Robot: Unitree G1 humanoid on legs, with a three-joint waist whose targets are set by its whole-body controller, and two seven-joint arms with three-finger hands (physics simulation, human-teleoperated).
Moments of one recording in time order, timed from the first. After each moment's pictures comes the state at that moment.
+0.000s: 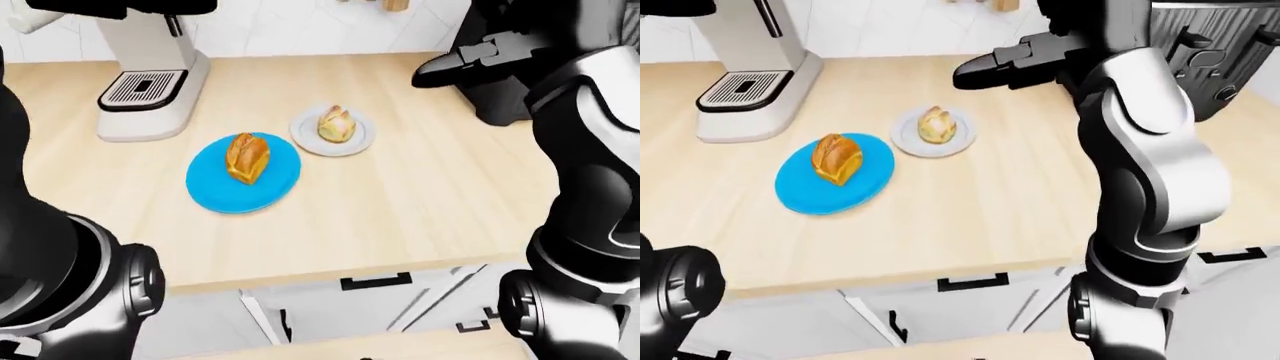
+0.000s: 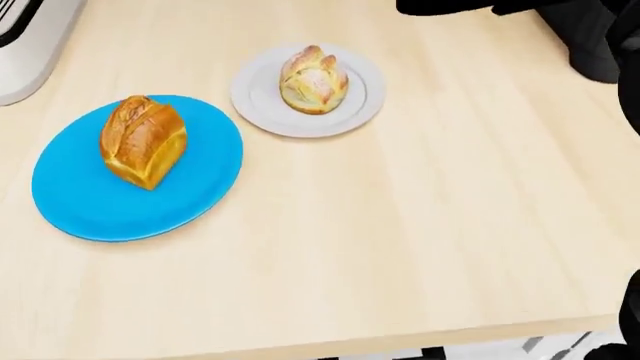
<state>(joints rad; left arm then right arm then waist) -1.19 0.54 0.18 -0.68 0.08 1.19 -0.08 -0.96 -0.41 -0.18 -0.38 0.36 0.83 0.00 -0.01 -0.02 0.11</state>
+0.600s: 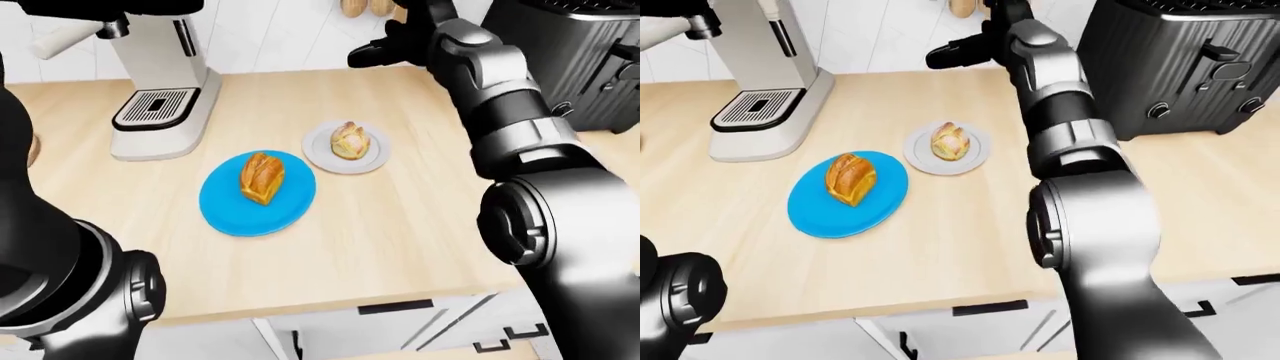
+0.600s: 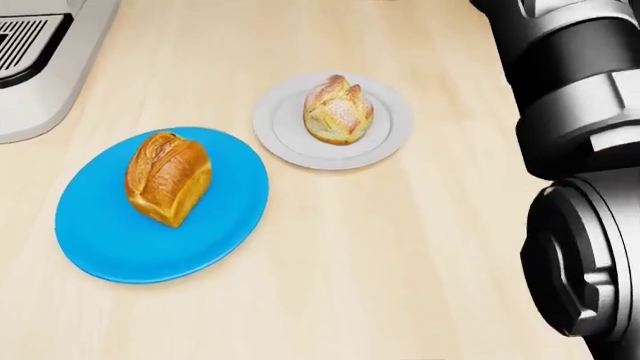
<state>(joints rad) -1.15 0.54 0.20 -0.66 0.10 1.13 -0.05 -1.60 -0.29 -0.13 1.23 0.02 0.29 0.20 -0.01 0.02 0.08</state>
